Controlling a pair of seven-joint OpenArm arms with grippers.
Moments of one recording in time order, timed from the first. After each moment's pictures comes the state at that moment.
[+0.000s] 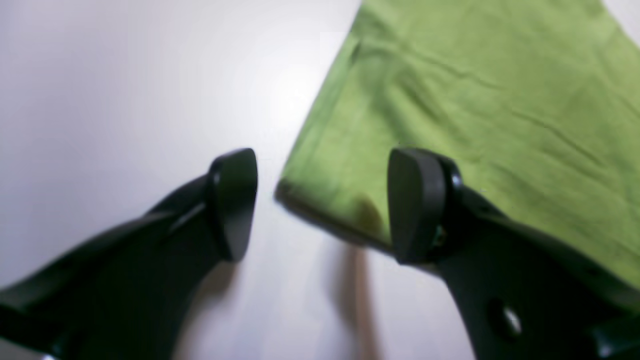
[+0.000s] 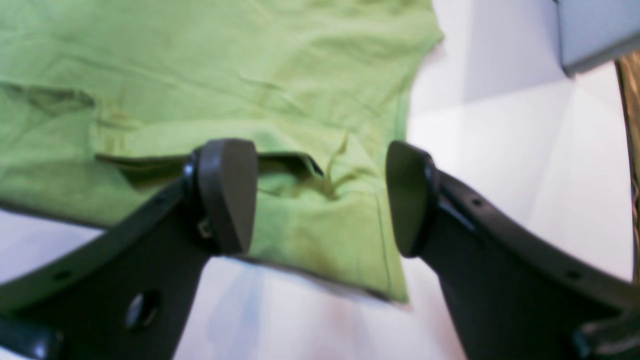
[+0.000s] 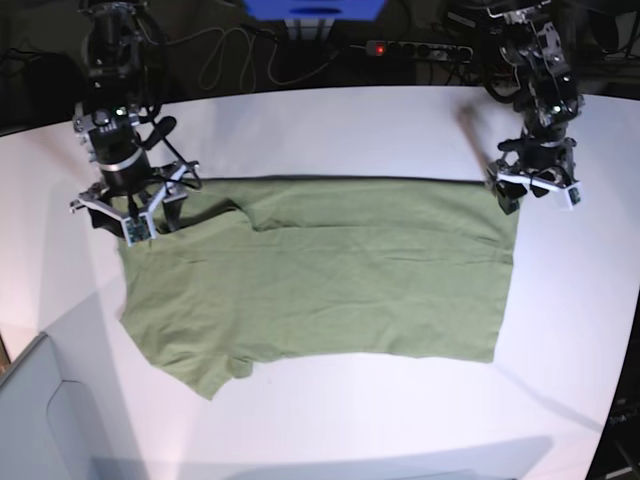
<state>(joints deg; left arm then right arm) 18.2 -10.4 -27.1 97.3 -29.0 -5.1 35.4 -18.7 10.6 5.9 114.1 -2.7 14.8 -41.5</state>
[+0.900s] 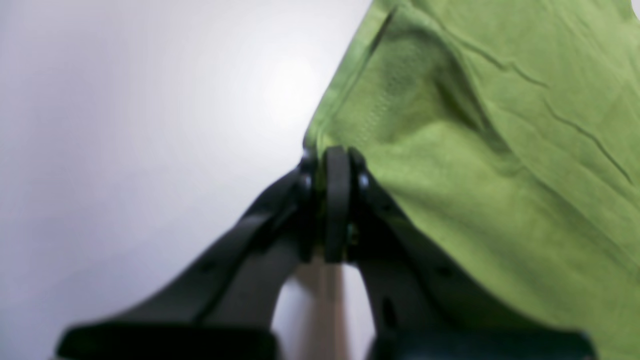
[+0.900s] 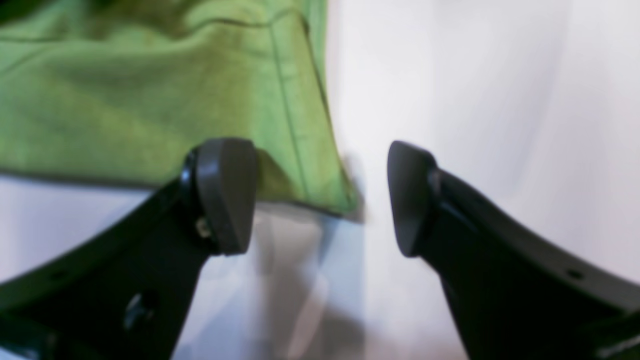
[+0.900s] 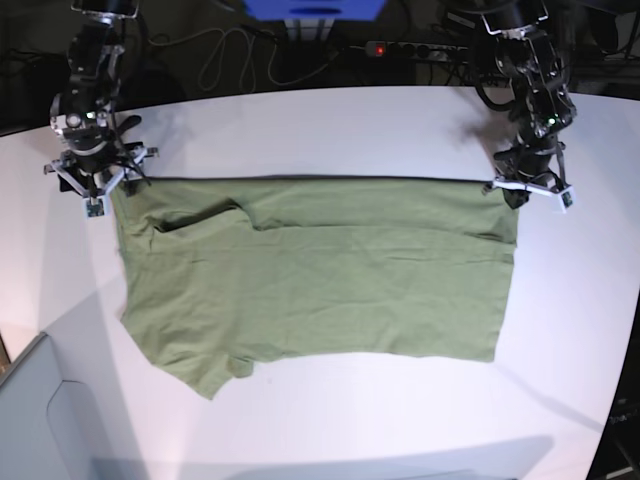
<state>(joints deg) 14.8 -10.5 -26.7 87.4 -29.8 -5.5 32.8 -17.5 8.9 20.2 96.2 -2.3 19.5 -37.2</state>
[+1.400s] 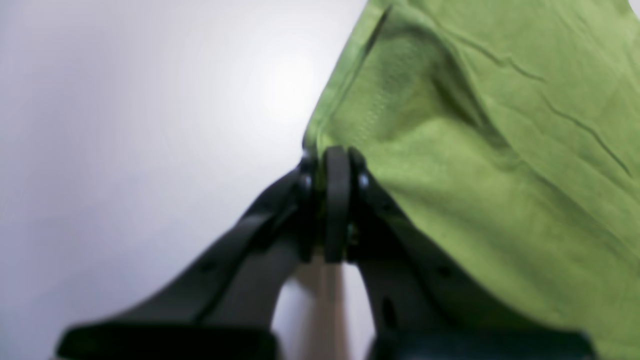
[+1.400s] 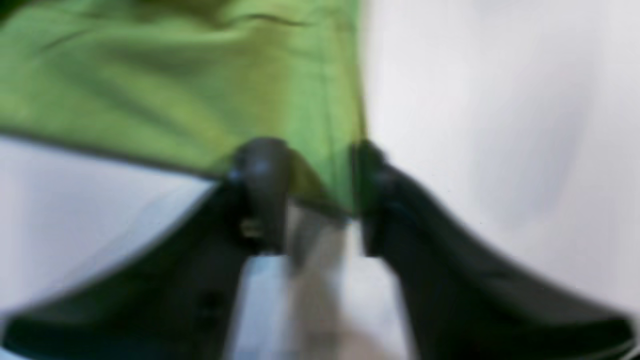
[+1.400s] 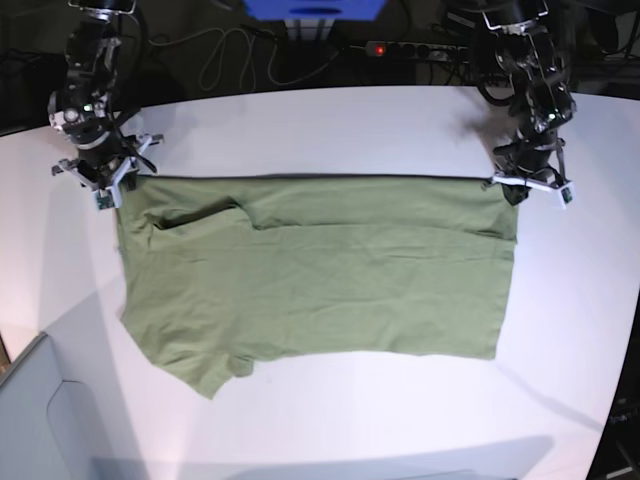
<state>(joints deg) 16.5 -10.5 -27.0 88.2 -30.0 -5.7 32.5 -19.4 9.5 20.3 95.6 -1.9 29.7 -35.0</state>
